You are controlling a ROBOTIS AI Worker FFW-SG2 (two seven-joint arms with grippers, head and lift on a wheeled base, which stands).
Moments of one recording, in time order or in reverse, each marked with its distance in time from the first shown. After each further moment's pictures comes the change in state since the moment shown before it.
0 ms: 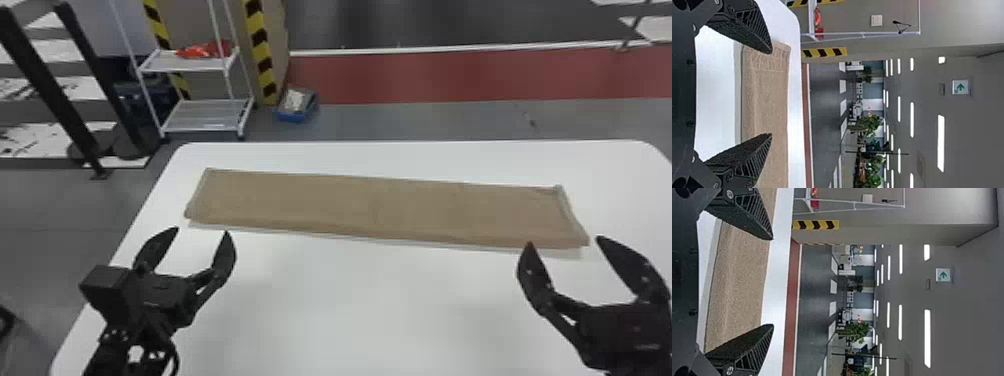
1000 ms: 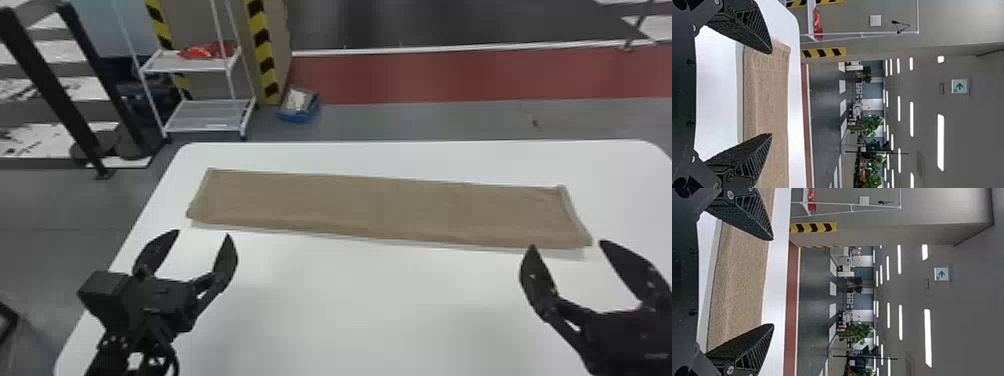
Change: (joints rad) left arm 0.037 0.000 -0.006 -0.040 -0.001 0.000 0.005; right arm 0.036 0.000 0.010 -0.036 -0.023 0.000 0.000
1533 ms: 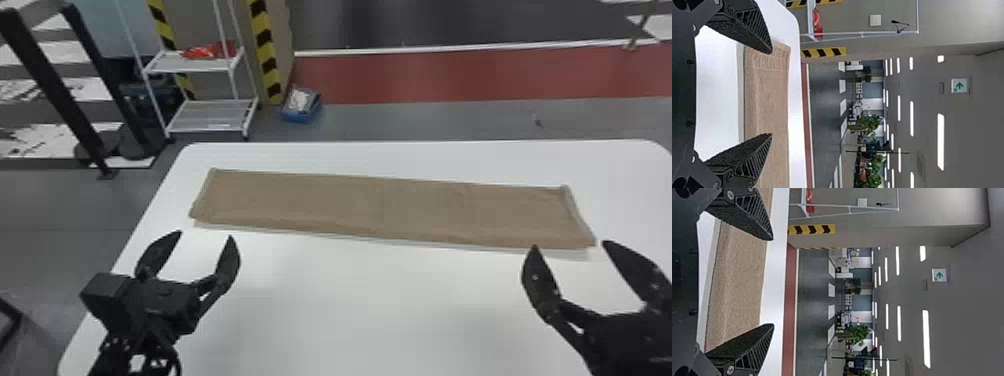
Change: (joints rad) left arm 0.012 0.000 0.000 -0.012 0.000 0.000 0.000; right arm 0.012 0.000 0.006 -0.012 -0.001 -0.006 0.000
